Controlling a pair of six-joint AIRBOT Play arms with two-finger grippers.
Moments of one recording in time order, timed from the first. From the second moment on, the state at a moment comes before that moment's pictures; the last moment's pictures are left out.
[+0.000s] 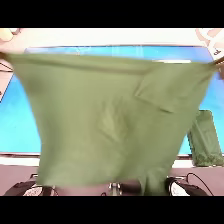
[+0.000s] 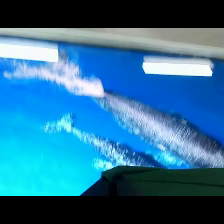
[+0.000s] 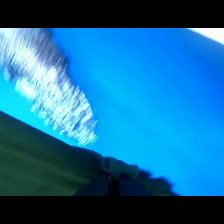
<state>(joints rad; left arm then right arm) 0.13 -1.05 1.60 1.23 -1.25 -1.53 -0.17 -1.23 1.84 -1.39 1.53 0.96</state>
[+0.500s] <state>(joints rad) 0.12 -1.65 1.59 1.23 -1.03 -1.50 -0.02 -1.70 1.68 -1.36 0.94 1.06</state>
